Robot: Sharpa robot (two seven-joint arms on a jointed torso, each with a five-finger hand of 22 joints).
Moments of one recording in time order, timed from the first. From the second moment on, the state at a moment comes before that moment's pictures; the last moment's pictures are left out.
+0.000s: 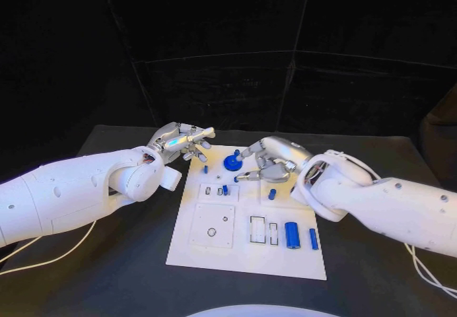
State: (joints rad) left arm 1.22 -0.88 -0.08 1.45 -0.17 -0.23 0.30; left_hand 1.19 -0.01 0.12 0.08 0.05 1.07 0.12 0.15 0.09 1.36 0.03 0.30 0.20 1.47 -0.03 1.06 0.96 0.18 1.29 0.07 0.61 0.24; right arm 1.18 -0.71 -0.01 1.59 -1.30 -0.38 0.01; right_hand 1.28 -0.05 -0.01 0.12 0.19 0.89 0.17 0.07 0.07 1.31 0.08 1.16 1.21 1.47 0.00 1.50 1.31 0.08 1.36 0.11 1.39 1.13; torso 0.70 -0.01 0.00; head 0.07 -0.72
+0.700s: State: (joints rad) left arm 1.29 -0.76 -0.09 1.40 -0.89 0.00 -0.38; left_hand 1.07 0.00 -0.11 0.25 0.05 1.05 0.05 0.45 0.36 1.33 -0.02 1.04 0.90 1.47 -0.07 1.57 1.31 0.10 1.39 0.03 1.32 1.10; right arm 1.26 -0.87 -0.01 1.55 -0.92 -0.34 0.09; right_hand 1.29 -0.05 -0.04 0.13 0.21 0.89 0.17 0.07 0.07 1.30 0.09 1.15 1.20 1.47 0.00 1.50 1.31 0.09 1.36 0.11 1.38 1.11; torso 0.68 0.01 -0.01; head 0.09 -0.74
